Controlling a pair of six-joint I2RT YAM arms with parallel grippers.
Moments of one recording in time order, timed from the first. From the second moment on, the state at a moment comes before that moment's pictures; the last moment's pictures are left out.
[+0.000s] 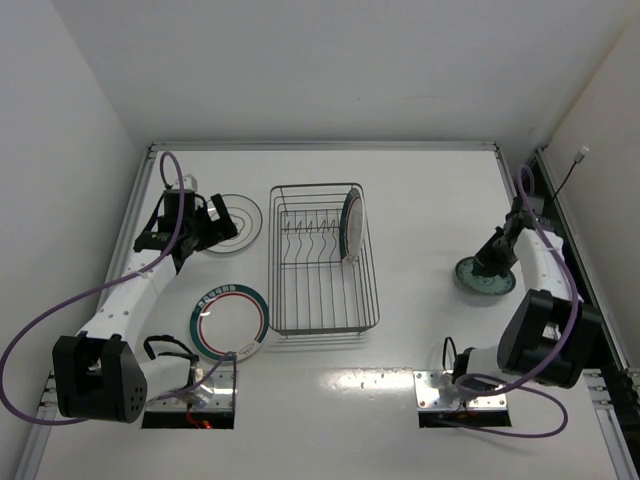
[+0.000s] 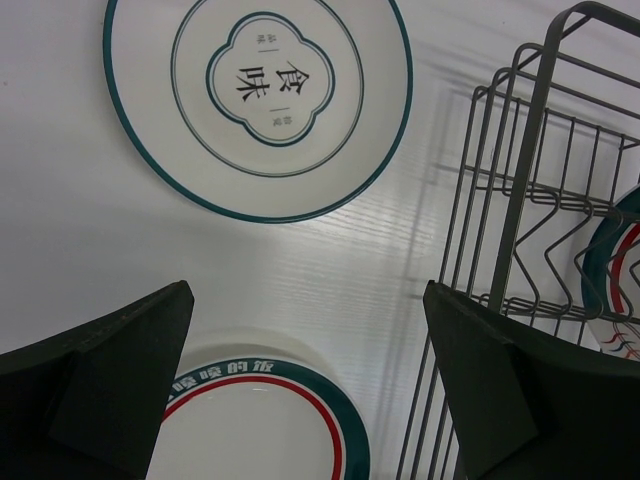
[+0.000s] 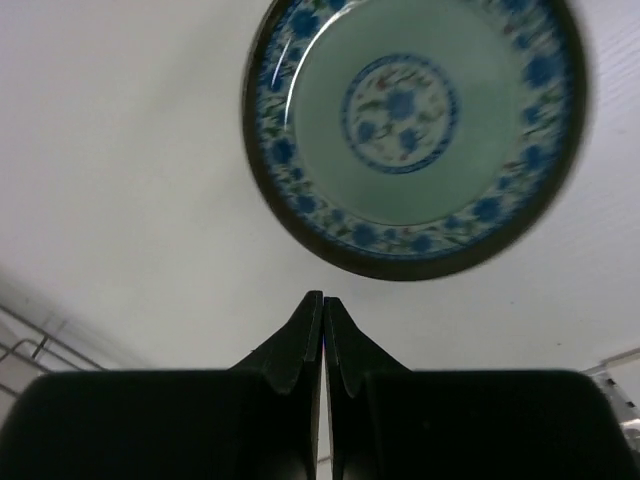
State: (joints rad) left arm -0.06 1.17 0.88 -0.41 -0.03 -0.45; right arm -0.36 1.39 0.94 -0.81 -0.08 0.46
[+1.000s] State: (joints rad) left arm -0.06 1.27 0.90 -0.46 -0.03 -0.45; right arm -0.37 1.86 1.06 -0.81 -0.09 0.38
